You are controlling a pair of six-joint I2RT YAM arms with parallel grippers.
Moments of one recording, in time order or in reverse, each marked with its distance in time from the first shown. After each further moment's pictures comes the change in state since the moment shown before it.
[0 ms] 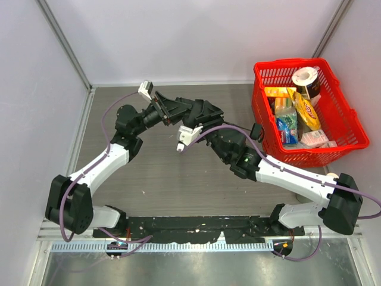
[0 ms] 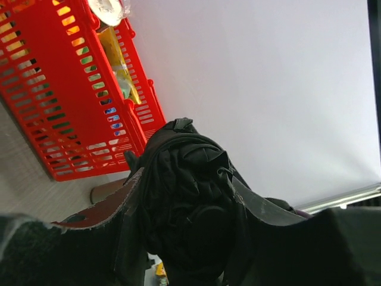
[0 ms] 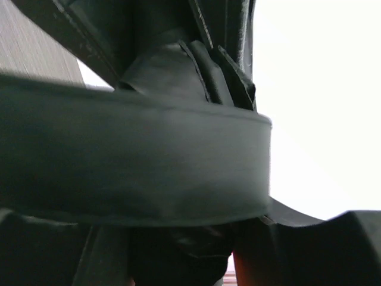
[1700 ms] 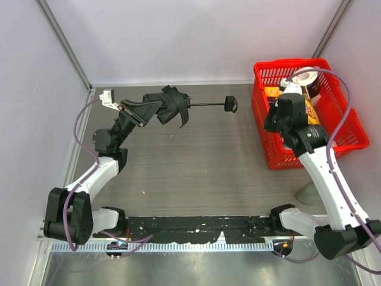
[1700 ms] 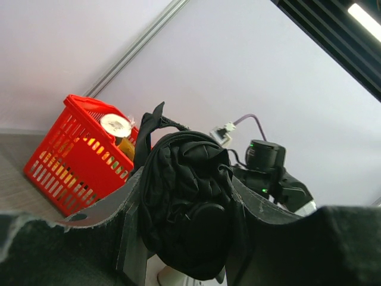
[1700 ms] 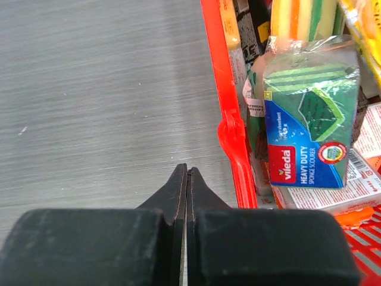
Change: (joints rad) left arm 0.218 -0.115 -0.247 0.538 -0.074 0.163; right arm -0.664 -0.204 0.312 -1.100 -0.145 1.636
